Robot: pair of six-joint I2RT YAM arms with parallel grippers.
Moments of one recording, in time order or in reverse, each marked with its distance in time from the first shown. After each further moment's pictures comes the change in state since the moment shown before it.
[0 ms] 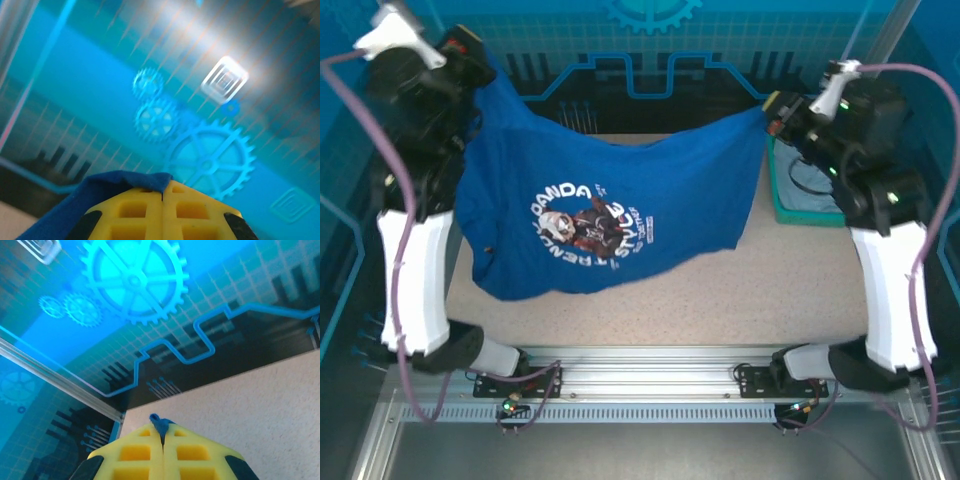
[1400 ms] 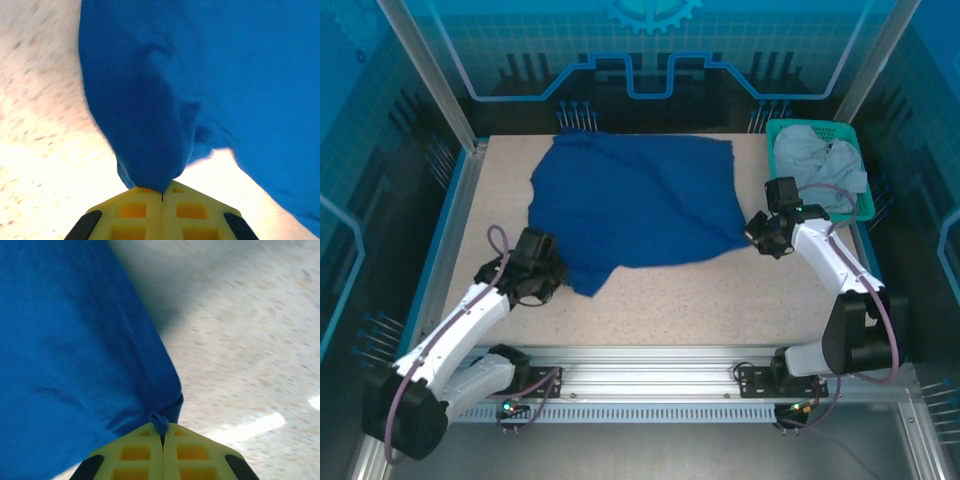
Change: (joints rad) left arm -0.190 -0.513 -1.600 -0.061 0.254 -0.592; right arm -0.171 0.015 -1.042 0.099 0.007 0.129
